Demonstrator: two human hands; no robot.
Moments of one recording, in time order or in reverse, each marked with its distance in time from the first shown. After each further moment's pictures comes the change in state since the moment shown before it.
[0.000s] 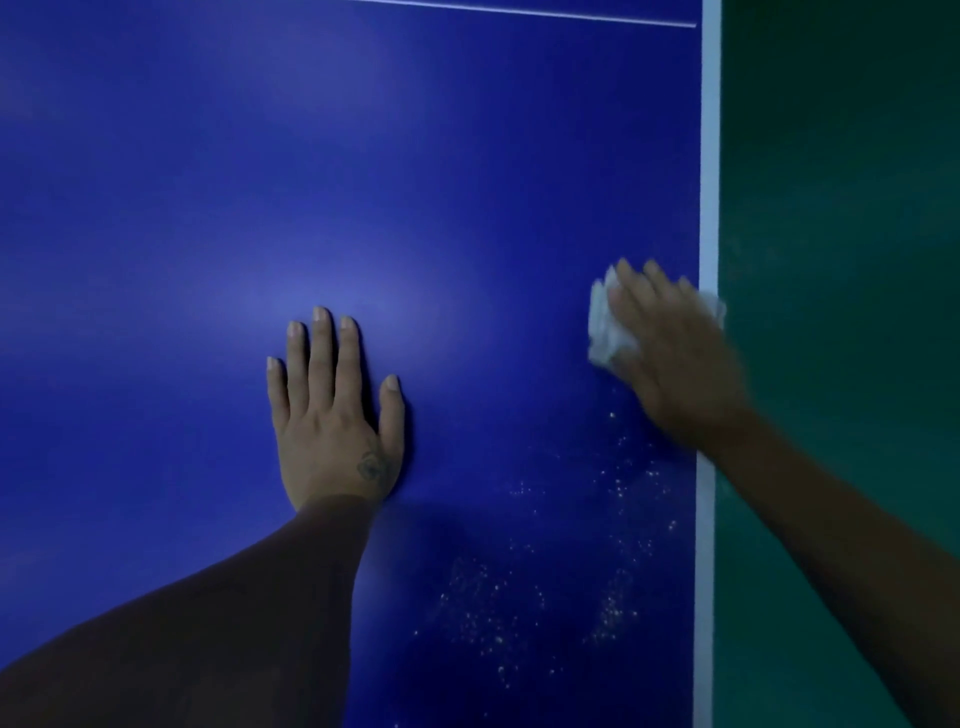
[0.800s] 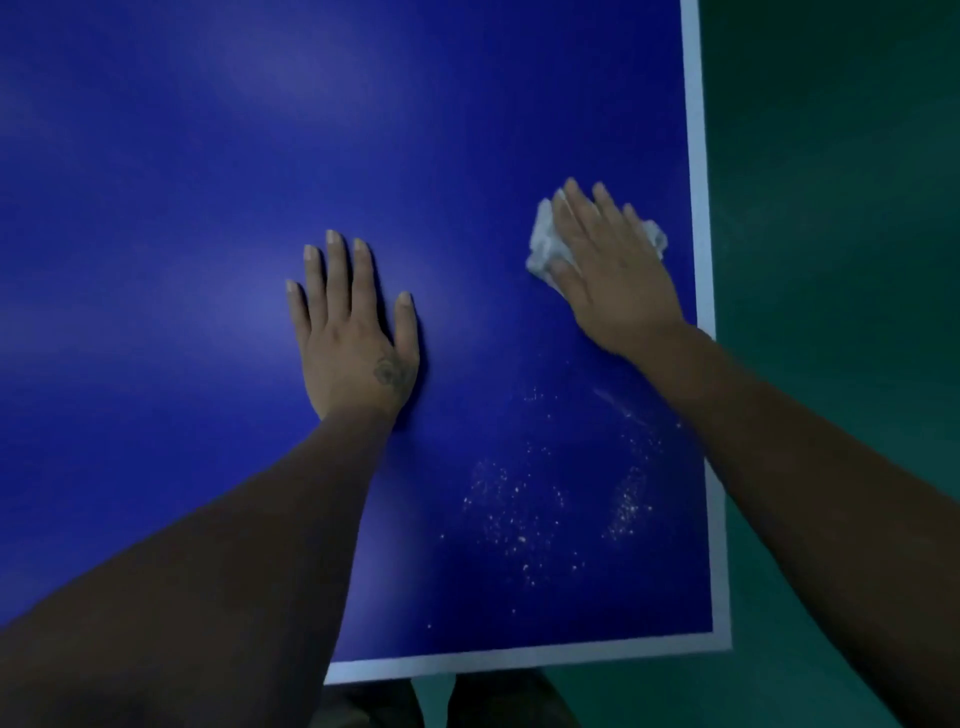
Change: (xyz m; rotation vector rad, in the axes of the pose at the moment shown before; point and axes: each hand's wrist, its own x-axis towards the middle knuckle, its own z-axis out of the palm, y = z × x) left_hand -0.002 -0.006 -0.005 -0.065 -0.038 0.033; right_hand 0.010 -0.069 0.015 -0.021 0.074 0.066
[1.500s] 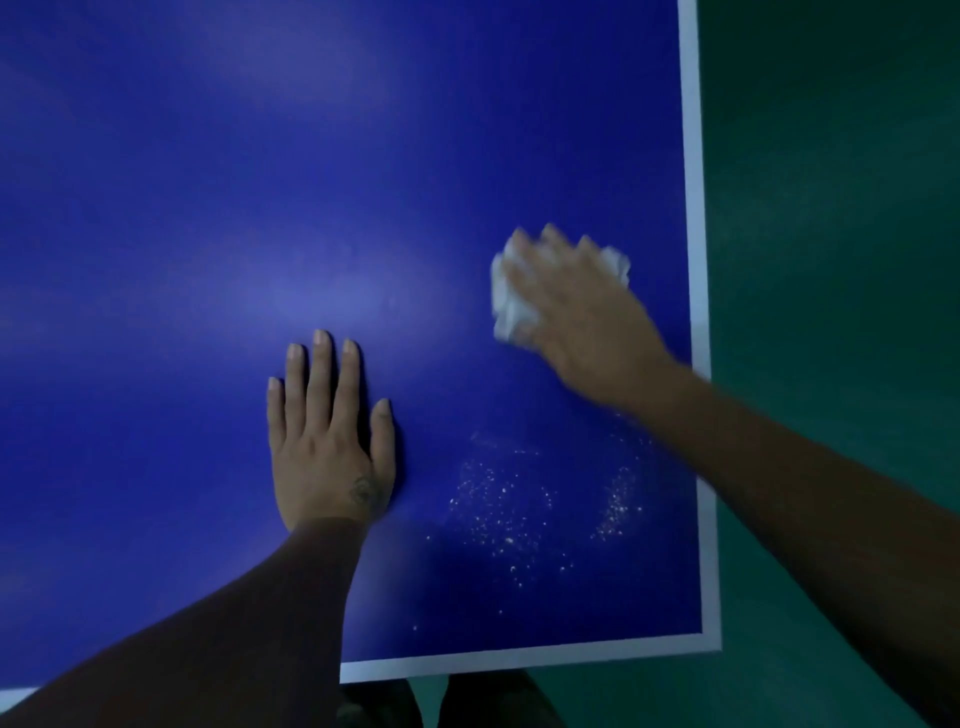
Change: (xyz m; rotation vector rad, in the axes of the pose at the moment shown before) left_hand -0.098 -0.029 0.000 0.053 0.042 0.081; right_hand -0.031 -0.019 0.004 -0.064 -0.068 -0.219
